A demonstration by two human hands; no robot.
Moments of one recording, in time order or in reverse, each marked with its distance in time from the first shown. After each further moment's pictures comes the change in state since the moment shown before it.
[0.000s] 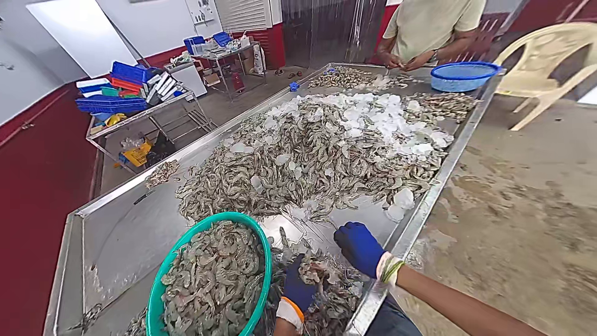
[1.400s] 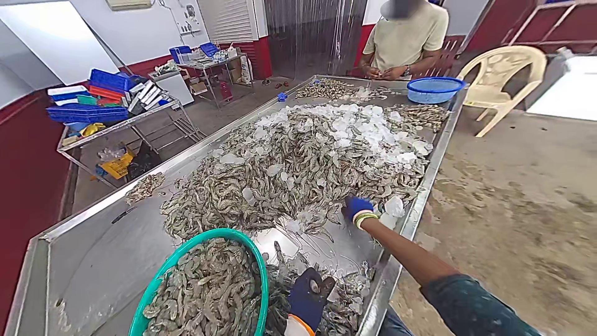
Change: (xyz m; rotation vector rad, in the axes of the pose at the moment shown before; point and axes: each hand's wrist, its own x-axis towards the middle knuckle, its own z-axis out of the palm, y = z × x) left_hand 0.030 -0.014 0.015 0.035 -0.093 0.081; right_hand 0.113 0.112 -0.016 0.206 0.044 0.754
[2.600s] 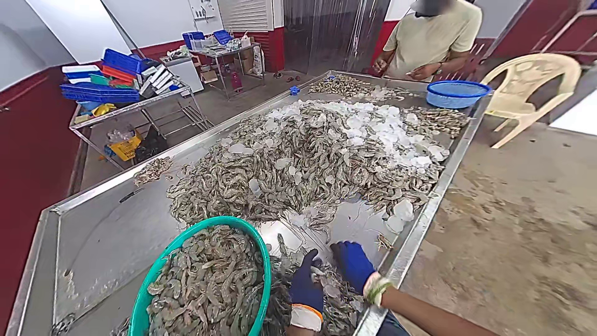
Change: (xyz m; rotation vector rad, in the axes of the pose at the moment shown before) left_hand 0.015 -0.010 0.011 0.055 0.140 -0.029; right_hand -0.142 -0.021 0.068 -0.230 -0.110 -0.444
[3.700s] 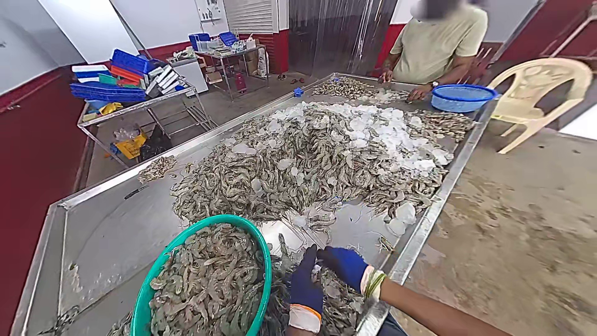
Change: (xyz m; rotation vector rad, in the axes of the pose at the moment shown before) left_hand -0.016 0.025 -0.016 0.147 -0.009 0.036; right_hand -0.009 -0.021 -0.038 0.124 -0.185 -0.254
